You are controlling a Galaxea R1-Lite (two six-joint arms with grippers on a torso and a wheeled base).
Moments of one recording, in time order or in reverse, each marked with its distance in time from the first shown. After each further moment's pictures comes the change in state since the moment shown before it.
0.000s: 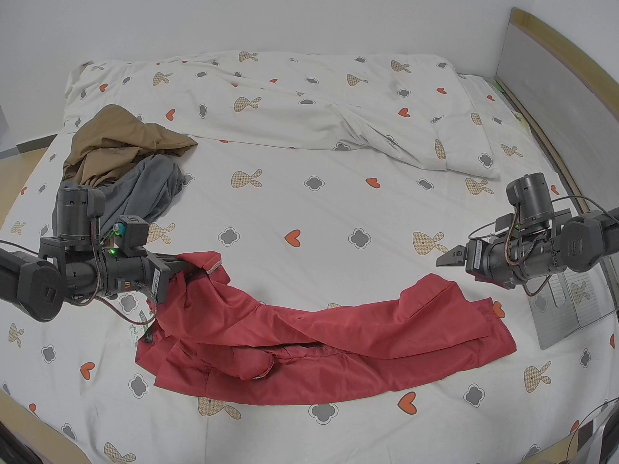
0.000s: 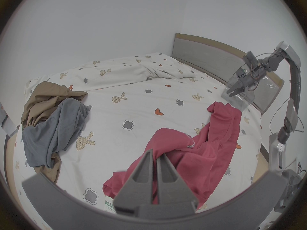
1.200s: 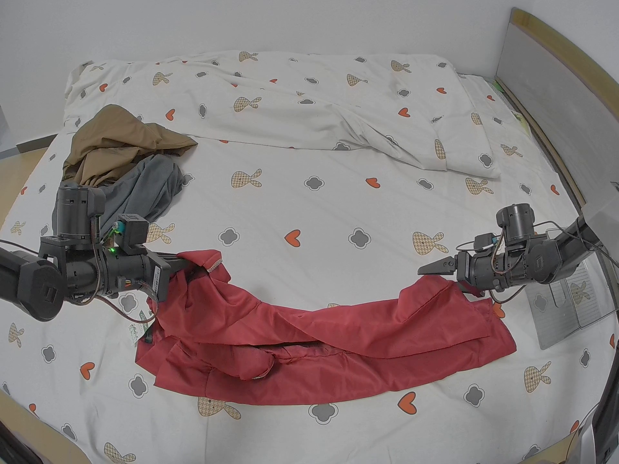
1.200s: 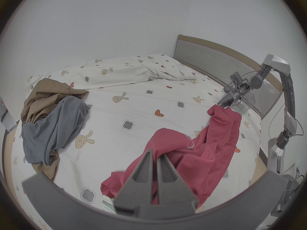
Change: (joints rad) left arm -0.002 0.001 -0.004 -0.003 0.002 -0.037; right arm -0.157 0.310 -0.055 -0.258 0.531 -0.104
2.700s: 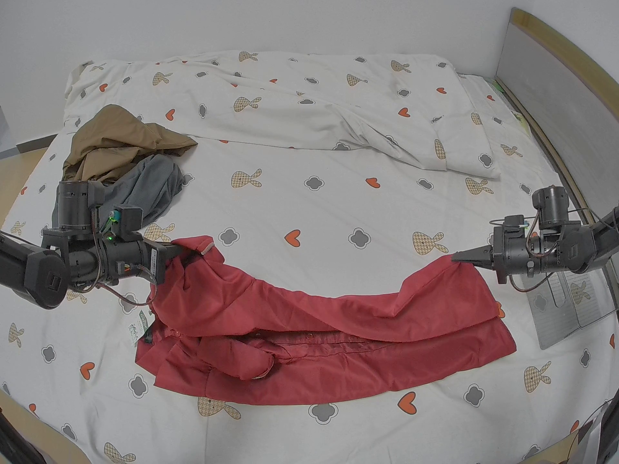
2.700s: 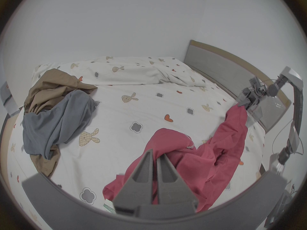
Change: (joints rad) left arm 0.045 0.053 -0.056 -0.031 0.000 -0.102; right arm -0.090 -0.174 0.078 -0.001 0.242 0.100
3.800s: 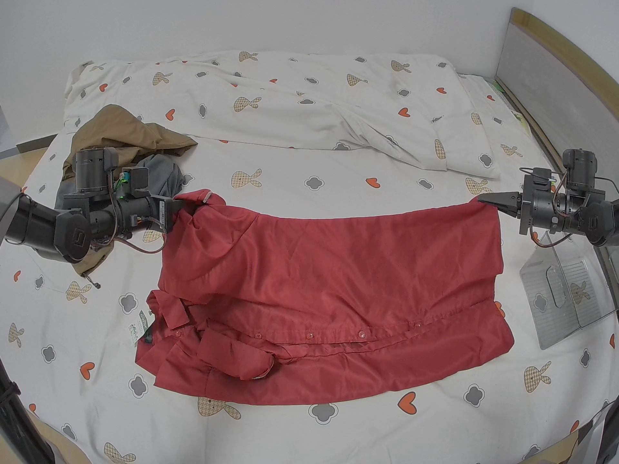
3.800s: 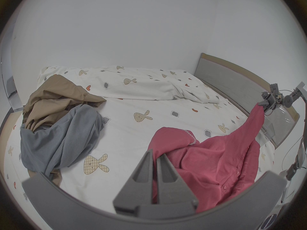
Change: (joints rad) left arm 0.052 0.204 -0.333 0.001 -0.001 -0.074; right arm -0.109 -0.054 -0.144 -0.098 0.088 0.097
